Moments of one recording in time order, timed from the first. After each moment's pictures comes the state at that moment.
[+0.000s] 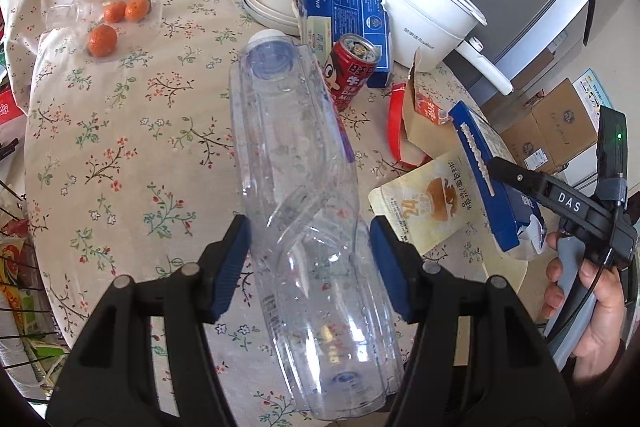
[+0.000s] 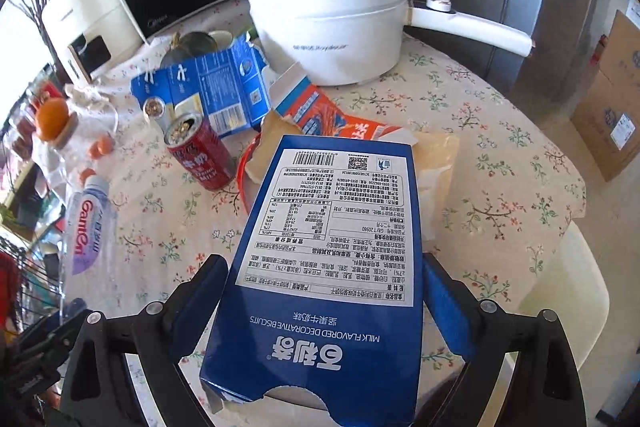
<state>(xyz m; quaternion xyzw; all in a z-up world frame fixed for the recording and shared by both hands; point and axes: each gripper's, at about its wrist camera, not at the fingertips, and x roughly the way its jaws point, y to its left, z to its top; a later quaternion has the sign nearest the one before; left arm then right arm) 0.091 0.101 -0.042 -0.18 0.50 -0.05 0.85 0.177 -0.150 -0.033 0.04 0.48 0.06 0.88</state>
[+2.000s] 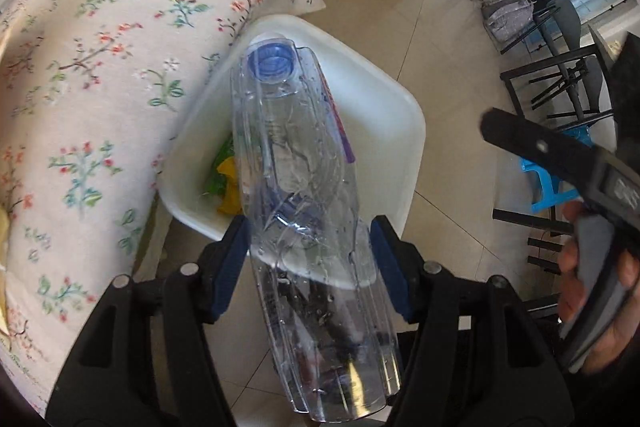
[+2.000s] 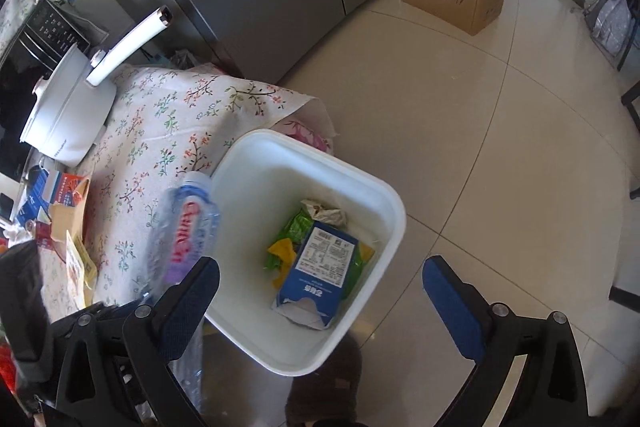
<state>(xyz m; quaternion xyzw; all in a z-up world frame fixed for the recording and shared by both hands) 0.145 -0.320 -0.106 0.03 0.63 -0.32 0.71 0.068 -0.522 -0.076 0.21 0.52 -0.12 0.82</state>
